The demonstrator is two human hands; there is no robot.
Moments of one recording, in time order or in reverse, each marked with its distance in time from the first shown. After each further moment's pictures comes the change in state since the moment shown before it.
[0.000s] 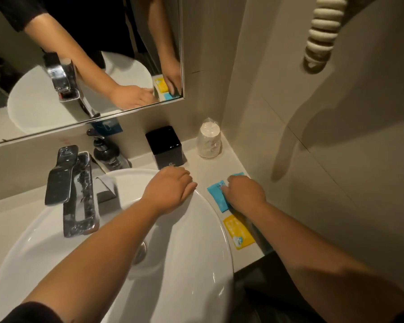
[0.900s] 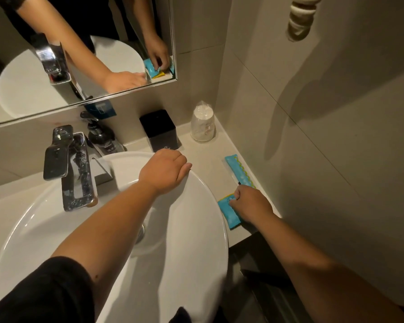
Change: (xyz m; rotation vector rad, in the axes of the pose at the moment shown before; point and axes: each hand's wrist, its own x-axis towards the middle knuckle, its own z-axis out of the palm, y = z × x) left_hand -0.003 0.001 0.006 0.007 0.039 -0.035; right_hand -0.075 0.026 0.026 0.293 -0.127 0.215
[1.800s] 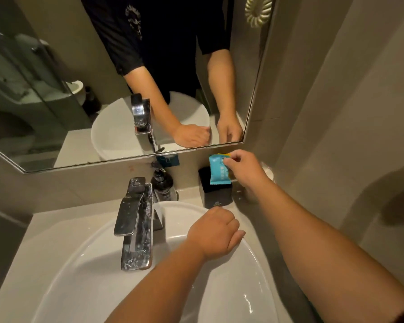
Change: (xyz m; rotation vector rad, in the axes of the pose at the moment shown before) left_hand 0.003 -0.004 0.005 -0.052 0.097 0.049; right_hand 0.136 -0.222 -0.069 0.667 0.024 -0.428
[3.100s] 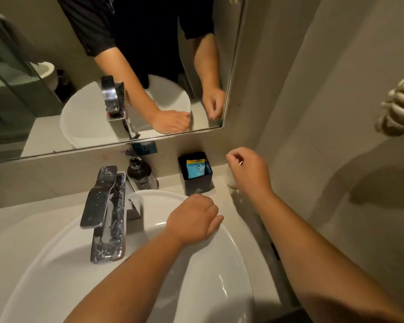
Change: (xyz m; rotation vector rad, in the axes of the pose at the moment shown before) left_hand 0.000 -0.001 -0.003 0.044 -0.020 -0.021; right_hand -0.050 0.027 -0.039 -0.338 0.271 -0.207
